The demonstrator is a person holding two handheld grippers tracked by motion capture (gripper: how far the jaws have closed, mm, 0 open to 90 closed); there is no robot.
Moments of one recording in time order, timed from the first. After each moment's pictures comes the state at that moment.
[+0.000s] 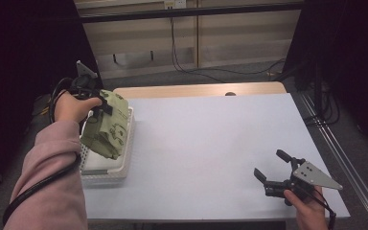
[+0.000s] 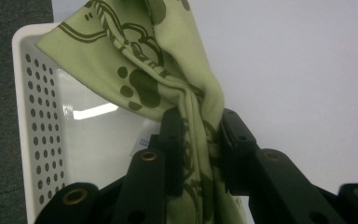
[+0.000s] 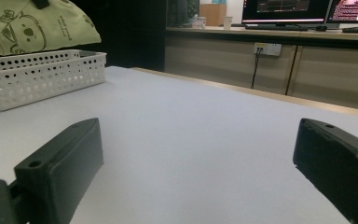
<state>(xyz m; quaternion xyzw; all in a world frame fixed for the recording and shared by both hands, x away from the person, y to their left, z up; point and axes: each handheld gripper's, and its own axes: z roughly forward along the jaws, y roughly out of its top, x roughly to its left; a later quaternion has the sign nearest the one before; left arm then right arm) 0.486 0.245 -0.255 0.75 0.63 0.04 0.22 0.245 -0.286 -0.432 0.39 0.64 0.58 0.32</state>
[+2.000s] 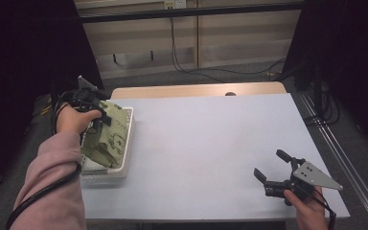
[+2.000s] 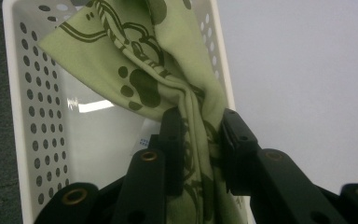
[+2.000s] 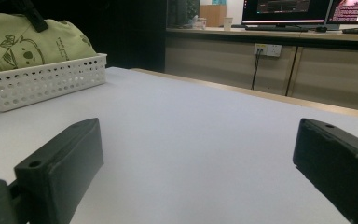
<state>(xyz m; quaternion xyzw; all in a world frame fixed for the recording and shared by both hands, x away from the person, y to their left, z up) 0.482 0.261 -0.292 0.76 0.62 0.04 0.20 0.245 -0.287 -0.432 0.38 0.65 0.57 0.32</state>
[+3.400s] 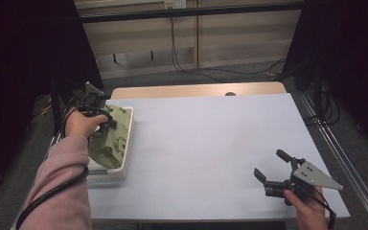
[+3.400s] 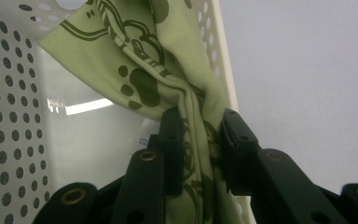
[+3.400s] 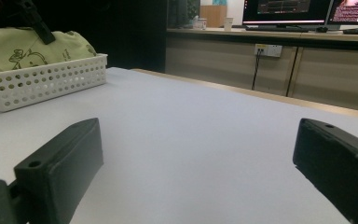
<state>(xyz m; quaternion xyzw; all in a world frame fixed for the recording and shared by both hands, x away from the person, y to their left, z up) 0.485 0.251 -0.316 0.75 0.63 0.03 0.20 0.245 -0.288 -0.432 0.38 0.65 0.57 0.33</state>
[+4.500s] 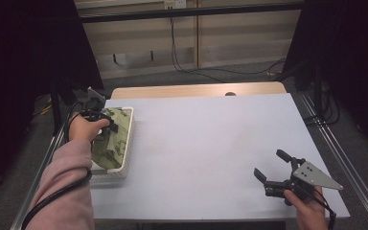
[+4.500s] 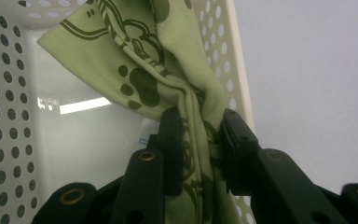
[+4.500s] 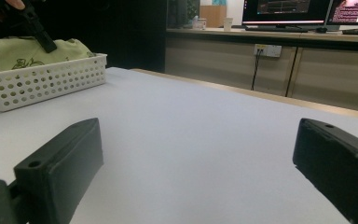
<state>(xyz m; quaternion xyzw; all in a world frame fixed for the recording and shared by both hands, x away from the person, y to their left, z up) 0.484 0.252 -0.334 0.75 0.63 0.03 0.20 0.245 -0.288 -0.432 0.38 0.65 0.57 0.33</state>
